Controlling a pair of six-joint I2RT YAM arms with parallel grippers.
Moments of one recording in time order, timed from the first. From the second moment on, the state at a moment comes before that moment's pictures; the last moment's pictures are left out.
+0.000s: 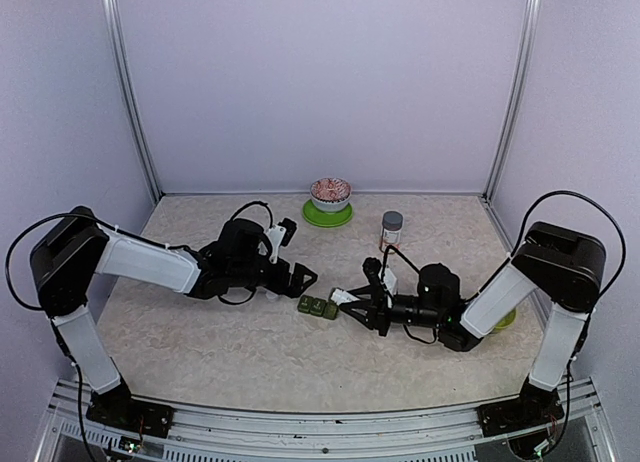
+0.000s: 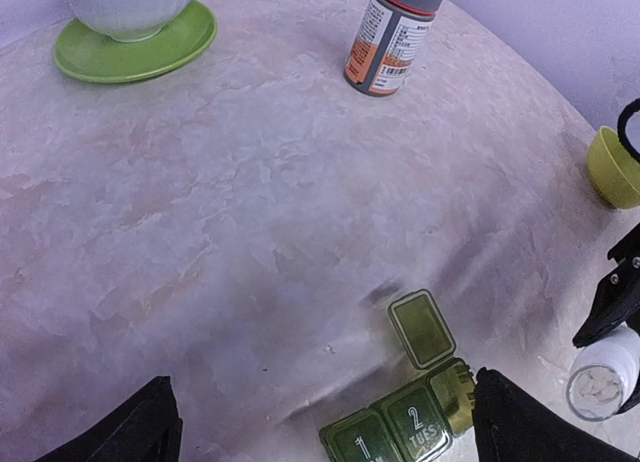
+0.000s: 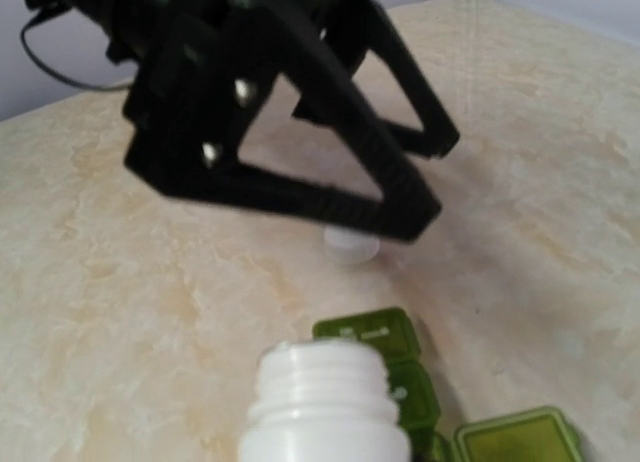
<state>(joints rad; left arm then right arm) -0.75 1.76 0.89 0.31 0.12 -0.22 0.81 1.83 0.49 1.16 -0.38 0.04</state>
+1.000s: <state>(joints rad) -0.73 1.82 0.84 0.41 0.23 -0.23 0.81 1.89 0.53 1.07 -0.38 0.05</state>
